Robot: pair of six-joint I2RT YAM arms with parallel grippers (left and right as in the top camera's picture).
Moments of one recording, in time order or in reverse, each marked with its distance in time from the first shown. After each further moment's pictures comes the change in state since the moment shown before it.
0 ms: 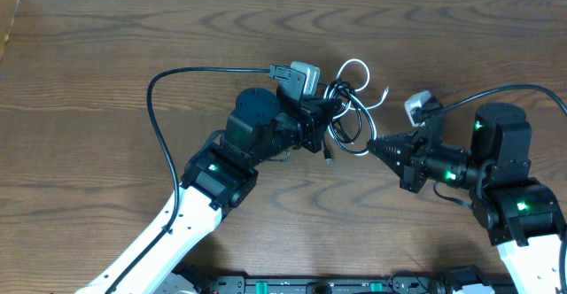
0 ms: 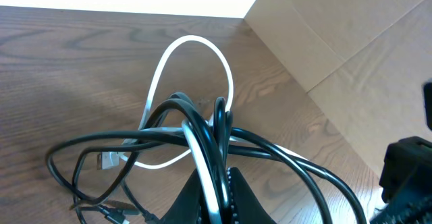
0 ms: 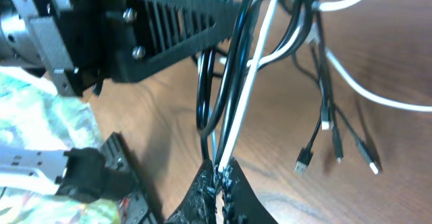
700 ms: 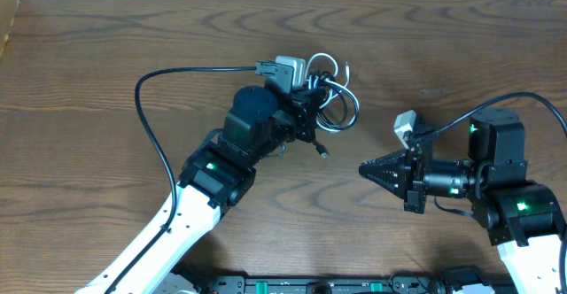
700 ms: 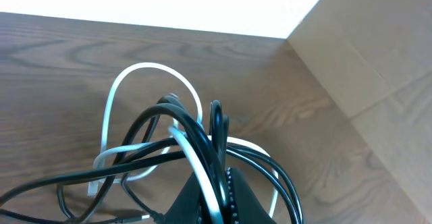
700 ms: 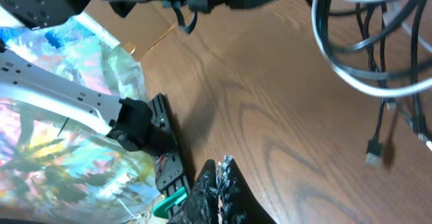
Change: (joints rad) left arm 0.020 0.000 0.000 -0.018 -0.159 -0.019; right arm 0.000 0.000 0.000 -0.143 -0.225 -0.234
